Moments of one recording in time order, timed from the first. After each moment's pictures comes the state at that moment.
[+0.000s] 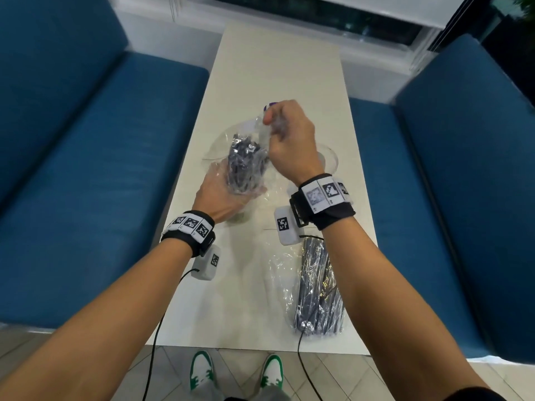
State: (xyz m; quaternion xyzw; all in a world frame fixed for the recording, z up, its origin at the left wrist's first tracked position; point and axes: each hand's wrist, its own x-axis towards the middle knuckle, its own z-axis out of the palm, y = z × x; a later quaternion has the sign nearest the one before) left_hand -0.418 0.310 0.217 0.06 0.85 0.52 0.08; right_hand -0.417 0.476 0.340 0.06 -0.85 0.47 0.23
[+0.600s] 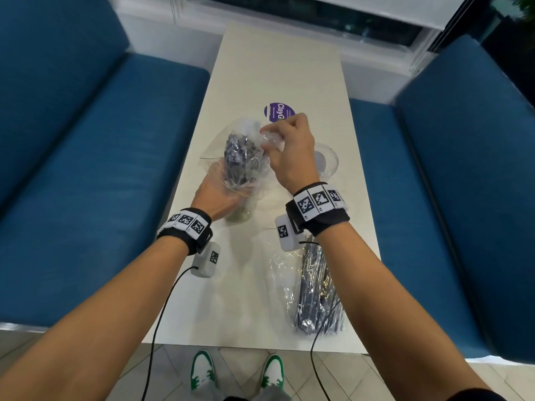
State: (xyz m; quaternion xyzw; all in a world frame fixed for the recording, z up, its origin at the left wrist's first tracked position) left_hand -0.424 0.304 0.217 0.11 0.83 0.53 0.09; right_hand -0.411 0.478 0.320 0.02 -0.91 0.36 0.21
